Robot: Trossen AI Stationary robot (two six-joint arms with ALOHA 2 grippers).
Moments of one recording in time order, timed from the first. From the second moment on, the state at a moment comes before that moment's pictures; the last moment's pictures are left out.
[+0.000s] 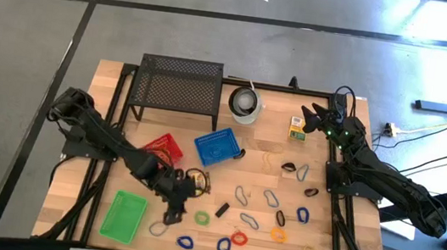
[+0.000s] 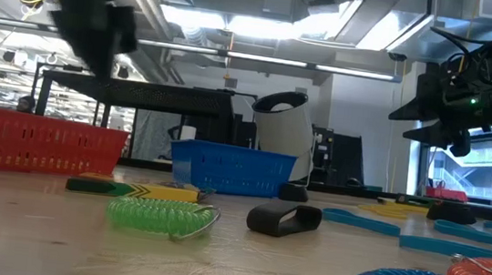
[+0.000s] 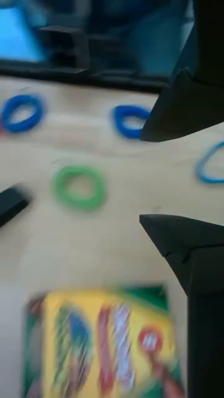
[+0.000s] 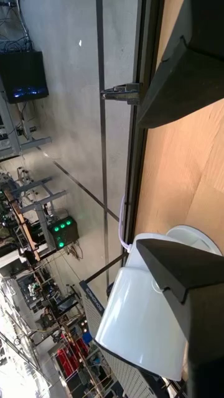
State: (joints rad) left arm -0.48 1.61 1.06 -0.46 0.03 -0.73; right arm -0.83 0.53 0.04 0.34 0.02 0.43
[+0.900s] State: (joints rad) left arm -0.73 1.85 1.06 -0.54 -0.05 -0.55; right arm -0.83 0.53 0.04 0.34 0.02 0.43
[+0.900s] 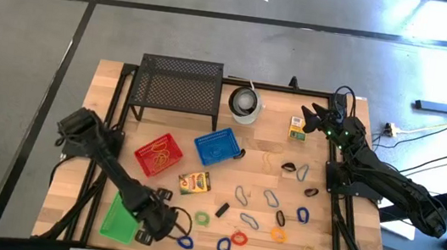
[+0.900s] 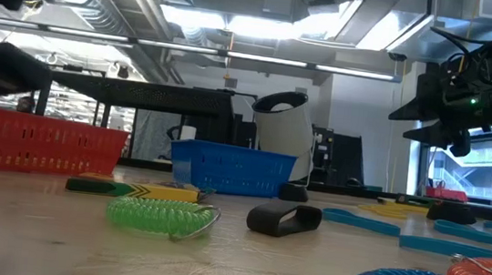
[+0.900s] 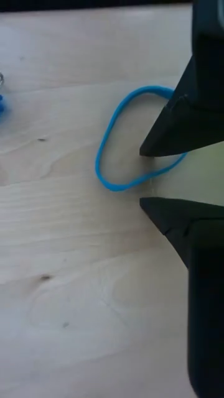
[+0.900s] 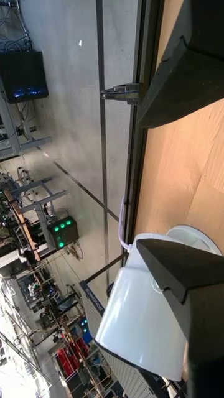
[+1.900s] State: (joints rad) left arm -0.70 1.80 1.21 -0.50 -0.57 -0.33; right arm -0.83 0.53 0.04 0.34 0.02 0.43
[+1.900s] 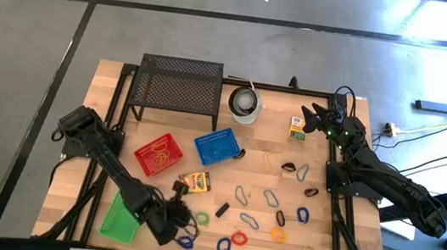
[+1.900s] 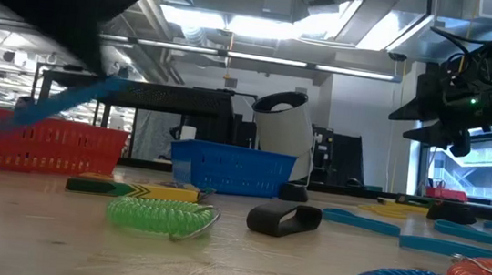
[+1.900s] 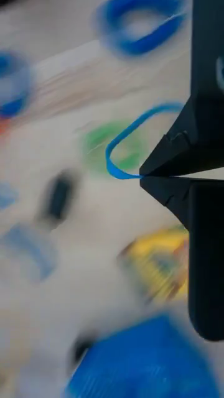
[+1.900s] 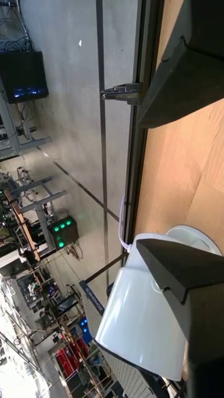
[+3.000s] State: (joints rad) left arm -0.46 1.72 1.31 -0.10 -1.00 -0.34; right arm -0.83 0.53 0.04 0.34 0.02 0.43
